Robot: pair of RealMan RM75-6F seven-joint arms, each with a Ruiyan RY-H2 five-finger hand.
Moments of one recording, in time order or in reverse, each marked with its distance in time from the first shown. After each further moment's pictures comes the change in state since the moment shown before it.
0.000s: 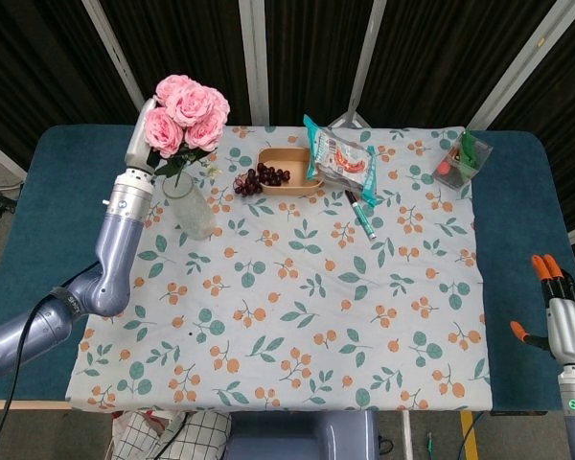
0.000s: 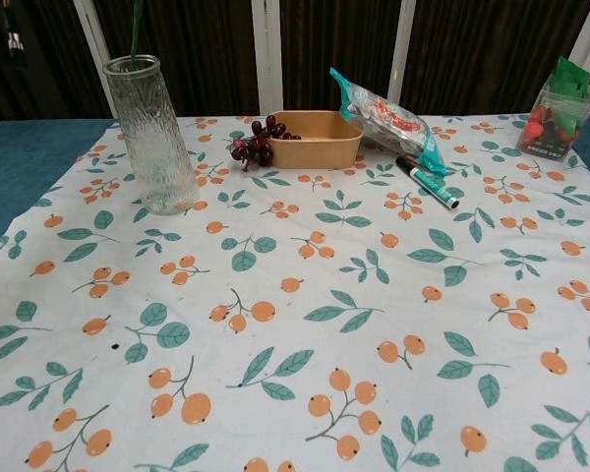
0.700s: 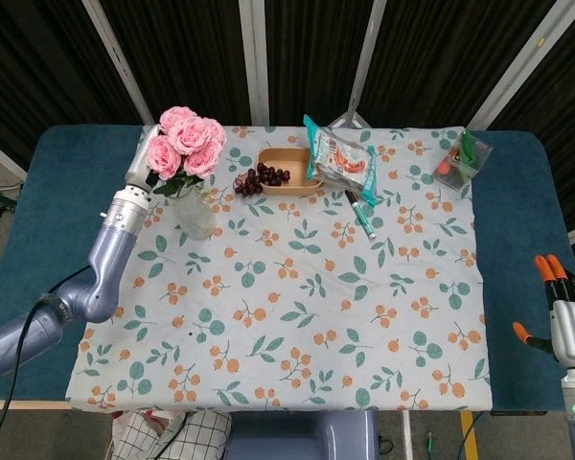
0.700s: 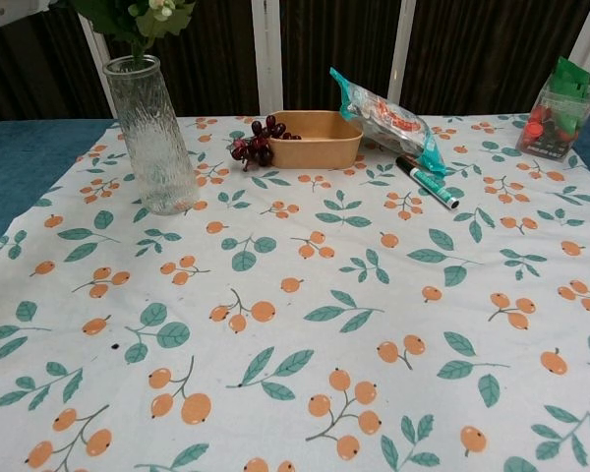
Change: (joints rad) left arm 0.038 0.027 0.137 0.061 0.086 -0.085 -0.157; right arm -0.015 0.014 -0.002 -0.030 -0.014 0.037 -0.002
